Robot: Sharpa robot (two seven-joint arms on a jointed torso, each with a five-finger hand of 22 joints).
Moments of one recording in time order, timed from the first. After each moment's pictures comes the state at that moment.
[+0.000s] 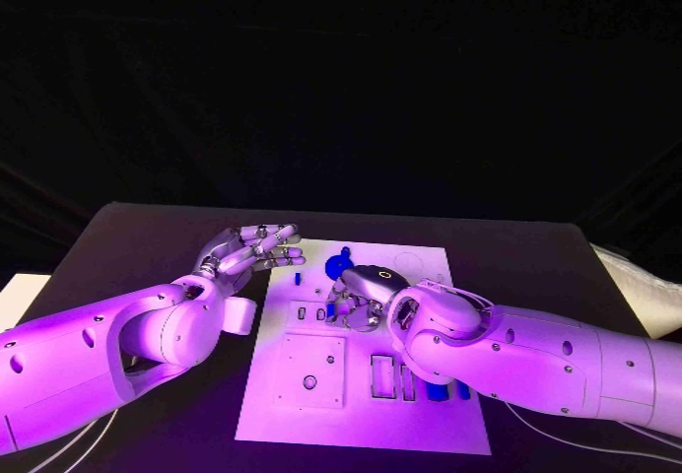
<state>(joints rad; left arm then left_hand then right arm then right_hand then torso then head) 1.14 -0.90 -0.02 1.63 0.06 -0.34 0.44 1.45 0.00 0.05 0.13 0.14 0.98 0.22 0.09 0.07 1.06 0.16 0.07 0.07 1.16 0.11 0.13 0.22 0.17 1.01 0.21 0.31 0.14 1.10 -0.62 -0.04 1.58 -1.57 -0.33 -0.35 1.34 -0.06 0.23 0.10 0.15 1.09 0.12 0.11 0.10 1.37 0.03 1.17 1.24 1.47 -0.04 1.49 1.31 0.05 1.42 0.07 1.49 1.31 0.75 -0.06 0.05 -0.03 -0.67</state>
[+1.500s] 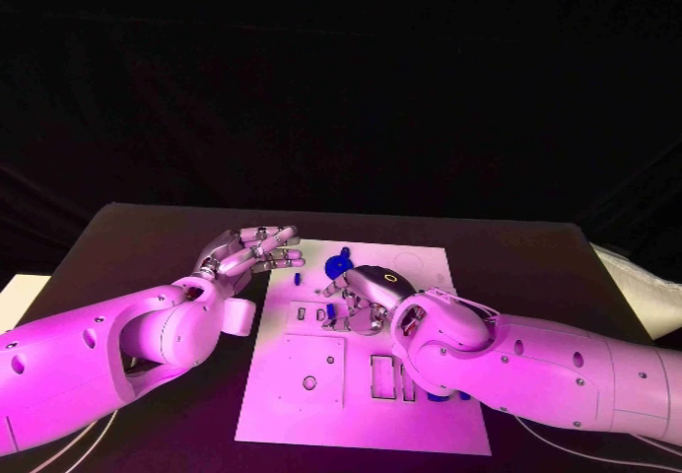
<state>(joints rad) 1.14 -0.90 -0.02 1.62 0.06 -0.34 0.43 1.45 0.00 0.05 0.13 0.14 0.98 0.22 0.09 0.07 1.06 0.16 0.07 0.07 1.16 0.11 0.13 0.22 0.17 1.01 0.21 0.31 0.14 1.08 -0.65 -0.04 1.64 -1.58 -0.45 -0.34 1.34 -0.13 0.03 0.18 0.23 0.93 0.17 0.07 0.07 1.28 0.07 1.05 1.14 1.47 -0.01 1.46 1.31 0.05 1.40 0.10 1.47 1.31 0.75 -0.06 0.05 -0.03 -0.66</state>
